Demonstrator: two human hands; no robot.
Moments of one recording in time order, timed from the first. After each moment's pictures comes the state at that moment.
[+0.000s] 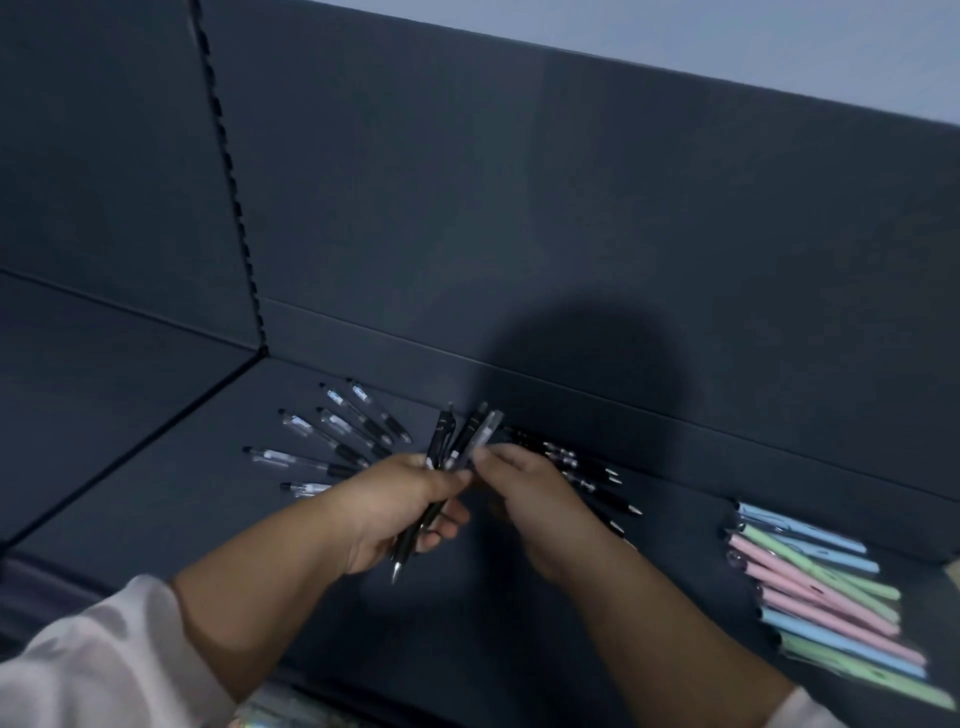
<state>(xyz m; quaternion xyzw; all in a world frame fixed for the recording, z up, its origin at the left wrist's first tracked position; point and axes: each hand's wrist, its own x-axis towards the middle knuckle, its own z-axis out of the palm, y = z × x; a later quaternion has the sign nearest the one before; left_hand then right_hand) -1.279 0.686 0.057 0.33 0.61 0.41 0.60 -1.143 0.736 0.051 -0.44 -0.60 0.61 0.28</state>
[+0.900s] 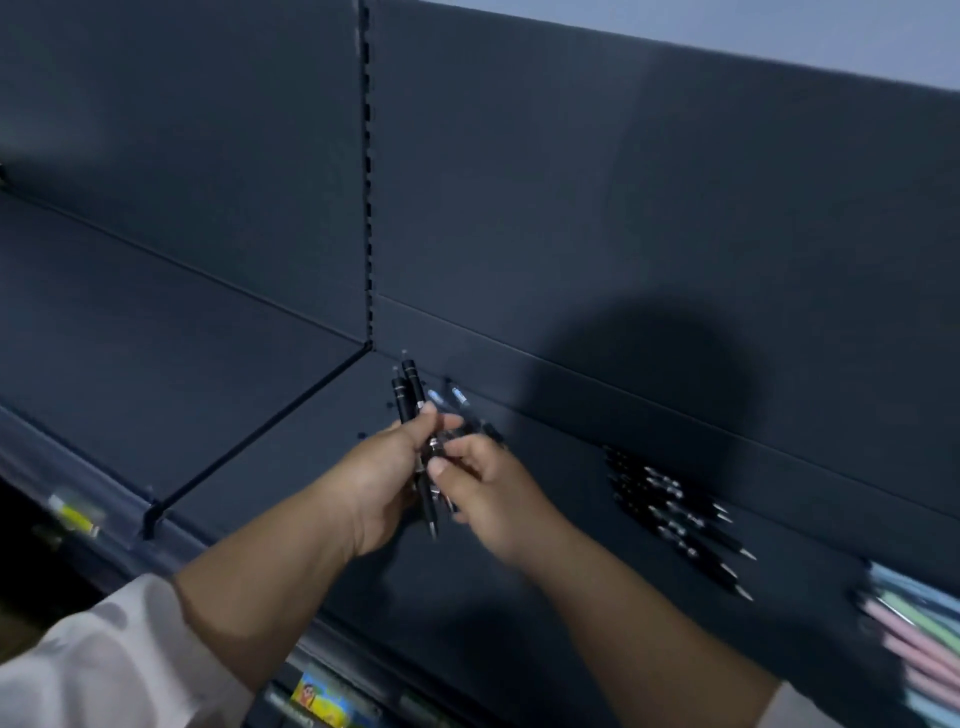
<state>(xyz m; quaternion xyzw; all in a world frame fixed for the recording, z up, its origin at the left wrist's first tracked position) -1.363 0.657 0.066 0.18 0.57 0.59 0.55 -1.255 0.711 0.042 -0.36 -0.74 0.54 0.19</state>
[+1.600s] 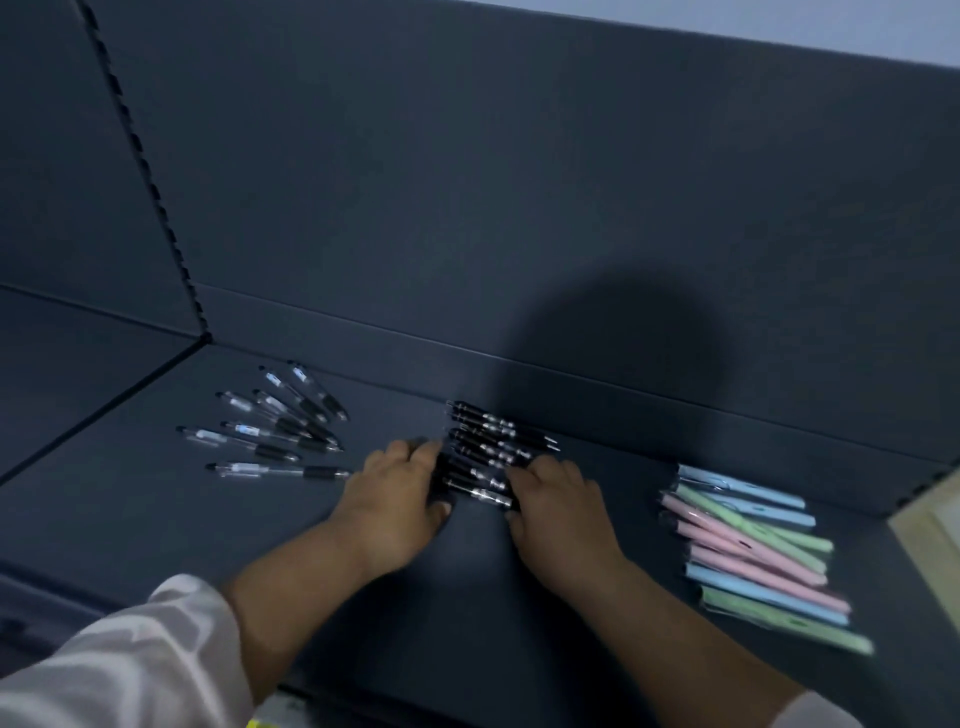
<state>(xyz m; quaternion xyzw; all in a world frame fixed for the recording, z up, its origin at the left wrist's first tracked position) -1.212 0.700 0.025 0.65 0.74 0.11 0.14 -1.037 0.748 0.011 -0.50 -0.86 0.03 0.05</state>
